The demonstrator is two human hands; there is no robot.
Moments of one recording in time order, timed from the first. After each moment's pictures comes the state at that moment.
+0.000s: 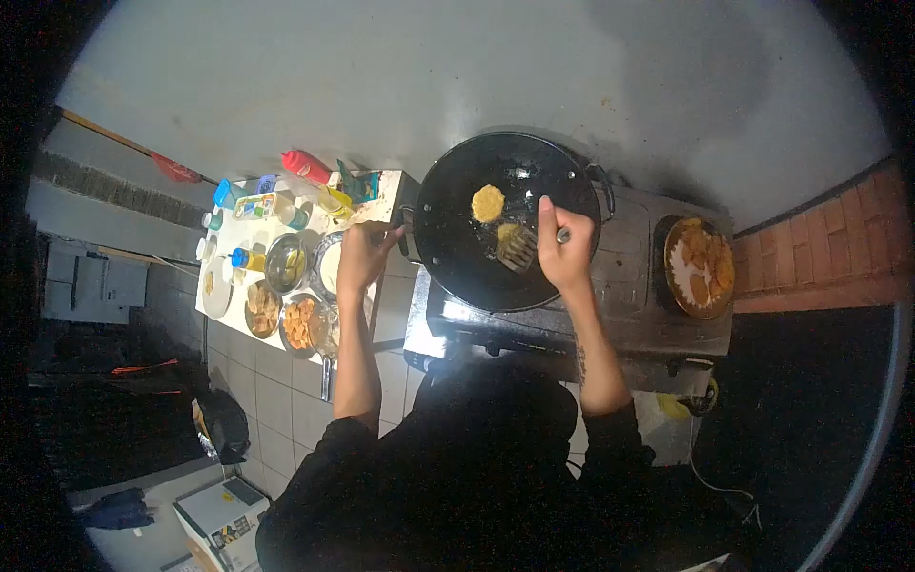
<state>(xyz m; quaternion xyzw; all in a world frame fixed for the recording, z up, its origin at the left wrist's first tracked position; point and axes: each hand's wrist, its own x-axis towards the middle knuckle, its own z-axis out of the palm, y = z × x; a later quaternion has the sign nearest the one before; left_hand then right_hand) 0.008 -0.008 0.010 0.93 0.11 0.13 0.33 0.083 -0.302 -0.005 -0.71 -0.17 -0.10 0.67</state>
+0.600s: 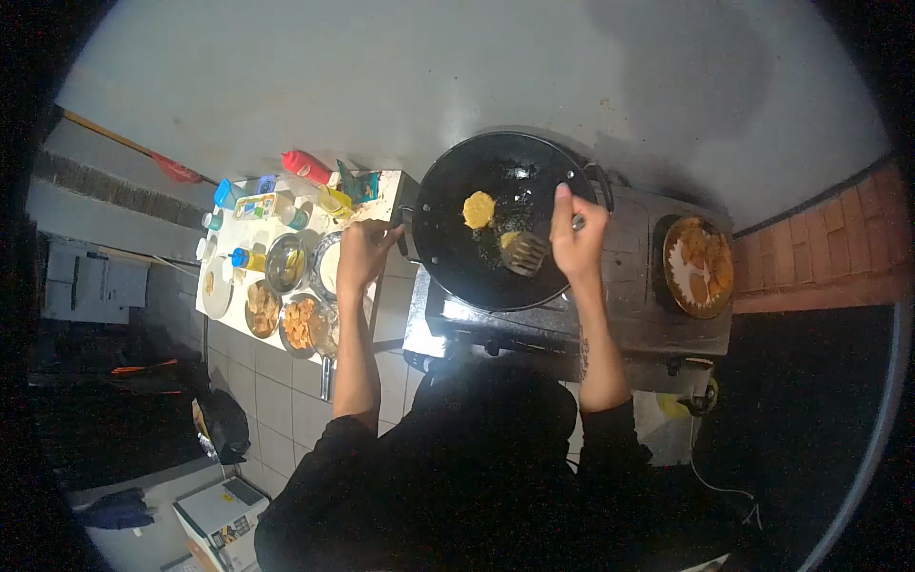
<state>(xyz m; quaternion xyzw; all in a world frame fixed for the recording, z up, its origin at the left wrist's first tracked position) 0.008 -0.005 0.005 0.93 0.11 0.12 0.31 0.089 -0.309 0.005 -0.68 -0.10 -0.08 0.72</state>
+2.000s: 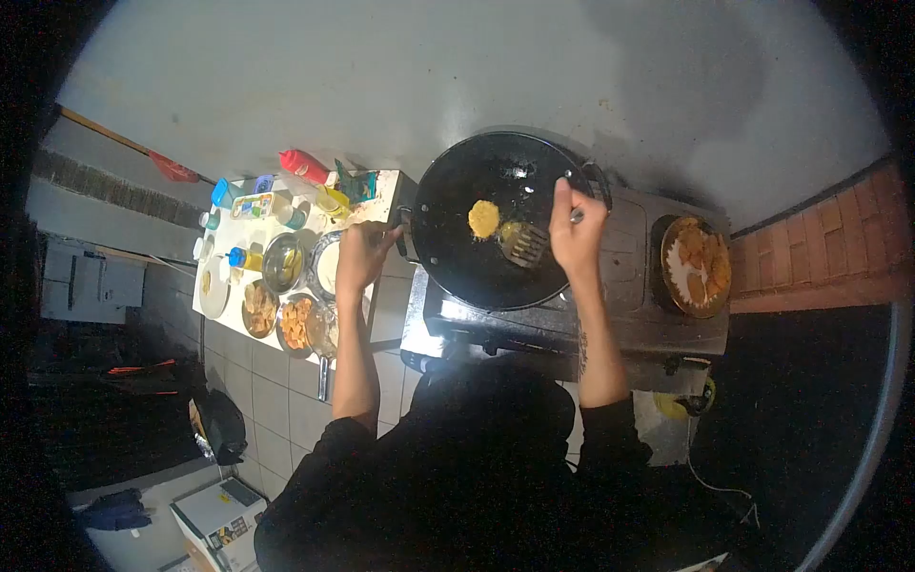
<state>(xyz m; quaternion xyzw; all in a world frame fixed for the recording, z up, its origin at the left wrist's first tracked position) 0.004 -0.008 0.007 0.93 0.12 0.11 0.32 0.096 -0.308 0.001 -0.72 -0.10 -0.09 0.69</state>
